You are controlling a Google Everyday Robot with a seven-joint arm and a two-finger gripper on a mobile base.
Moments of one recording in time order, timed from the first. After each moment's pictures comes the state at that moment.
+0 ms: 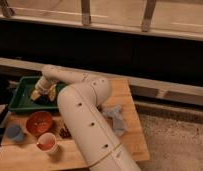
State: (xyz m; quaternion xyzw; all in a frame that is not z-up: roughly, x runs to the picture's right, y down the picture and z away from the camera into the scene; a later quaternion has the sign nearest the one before) arm -0.408 0.012 0.935 -0.36 -0.29 0.25 0.85
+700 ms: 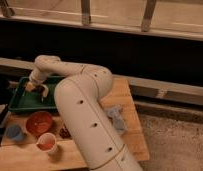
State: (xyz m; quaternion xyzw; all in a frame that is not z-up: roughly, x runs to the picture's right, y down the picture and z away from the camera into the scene) arm -0.412 -0.037 0.888 -0.30 -0.30 0.23 0.87
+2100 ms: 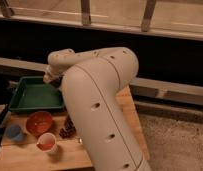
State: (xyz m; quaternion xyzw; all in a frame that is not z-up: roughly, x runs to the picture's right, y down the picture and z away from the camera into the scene) arm -0.288 -0.078 0.868 -0.22 -0.21 0.35 0.89
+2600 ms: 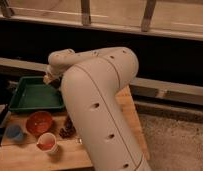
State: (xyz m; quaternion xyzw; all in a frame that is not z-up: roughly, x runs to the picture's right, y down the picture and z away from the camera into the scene) arm -0.287 -0.079 0.868 -0.23 -0.20 0.35 0.88
